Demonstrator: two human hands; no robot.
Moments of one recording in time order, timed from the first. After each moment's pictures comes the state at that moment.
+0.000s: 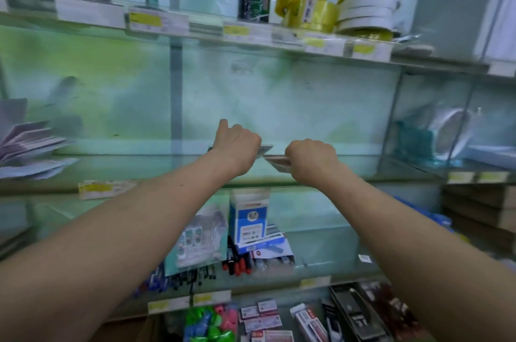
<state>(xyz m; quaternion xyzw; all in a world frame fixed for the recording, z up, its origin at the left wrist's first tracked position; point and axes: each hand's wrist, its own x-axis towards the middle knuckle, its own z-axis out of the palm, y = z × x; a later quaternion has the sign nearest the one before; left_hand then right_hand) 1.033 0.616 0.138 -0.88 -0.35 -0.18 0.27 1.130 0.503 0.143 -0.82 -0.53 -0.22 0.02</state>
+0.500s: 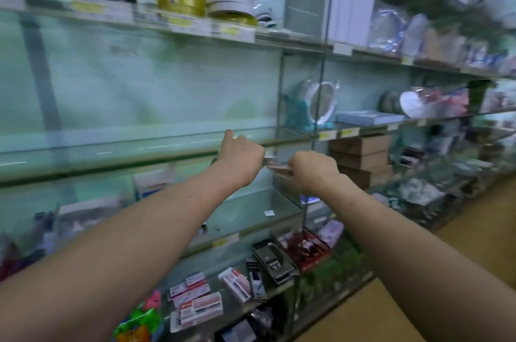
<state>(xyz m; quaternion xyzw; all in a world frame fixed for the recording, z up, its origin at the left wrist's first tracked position) 1.148 0.424 0.098 -0.93 -0.19 -0.17 0.25 1.211 0.295 0.095 -0.91 -0.38 -0.14 0.03</state>
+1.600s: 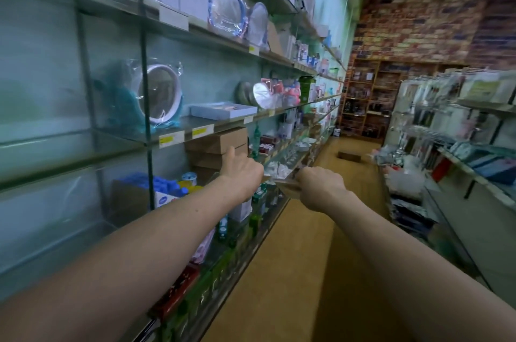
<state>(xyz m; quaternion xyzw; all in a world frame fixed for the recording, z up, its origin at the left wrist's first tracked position) 1.457 0.250 0.065 -0.97 0.08 -0.17 0.17 1.423 0.100 0.081 -0.99 -0.09 -0.09 -0.03</state>
